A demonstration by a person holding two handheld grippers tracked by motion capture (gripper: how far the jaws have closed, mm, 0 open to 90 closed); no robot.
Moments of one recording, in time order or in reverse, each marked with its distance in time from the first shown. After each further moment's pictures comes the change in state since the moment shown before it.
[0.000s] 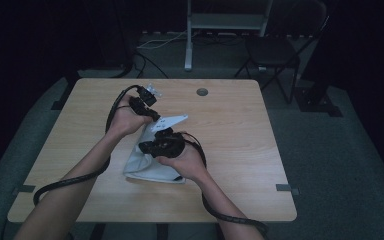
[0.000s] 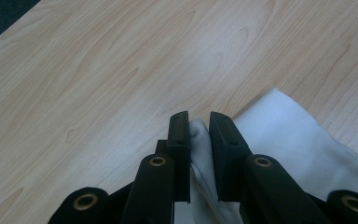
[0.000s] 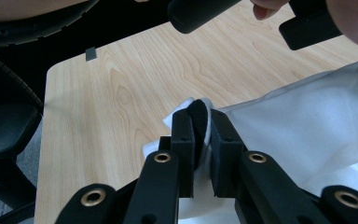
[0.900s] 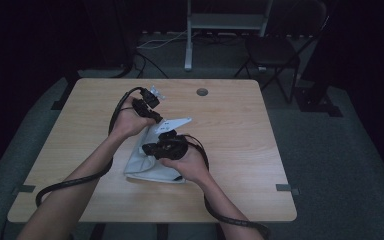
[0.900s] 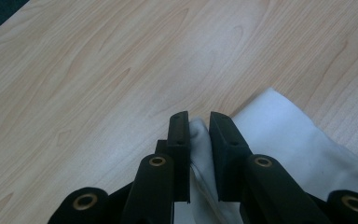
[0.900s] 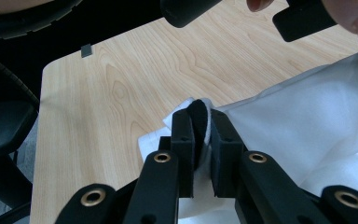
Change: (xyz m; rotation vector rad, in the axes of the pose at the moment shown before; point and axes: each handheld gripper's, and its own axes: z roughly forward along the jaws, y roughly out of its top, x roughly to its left) left arm -0.007 0.001 0.007 0.001 -0.007 0.004; right arm -0.004 -0.011 -0.002 -0.007 -0.004 0.026
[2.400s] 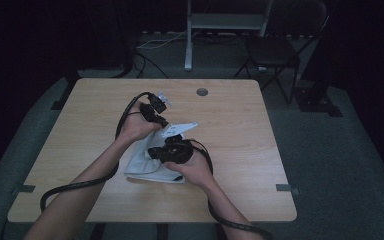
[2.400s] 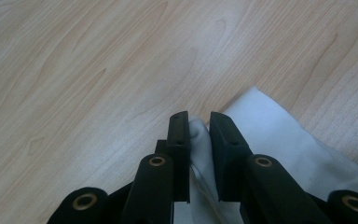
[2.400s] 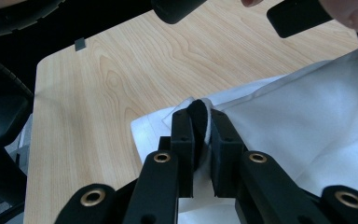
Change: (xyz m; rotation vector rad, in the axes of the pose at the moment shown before) left arm -0.017 0.003 0.016 0.018 -0.018 0.022; right arm -0.007 -0.020 -0.003 0.006 -0.010 0.035
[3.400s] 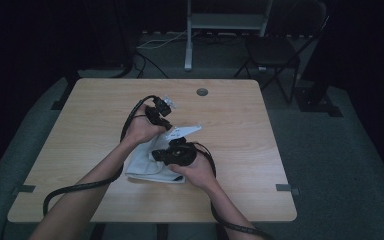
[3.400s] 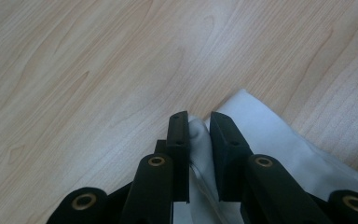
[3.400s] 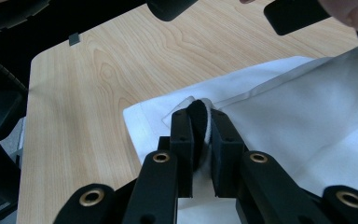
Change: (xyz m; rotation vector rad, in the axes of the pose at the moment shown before) left arm -0.011 0.003 0.012 0.013 -0.006 0.017; right arm -0.006 -0.013 -0.002 0.003 -0.008 0.026
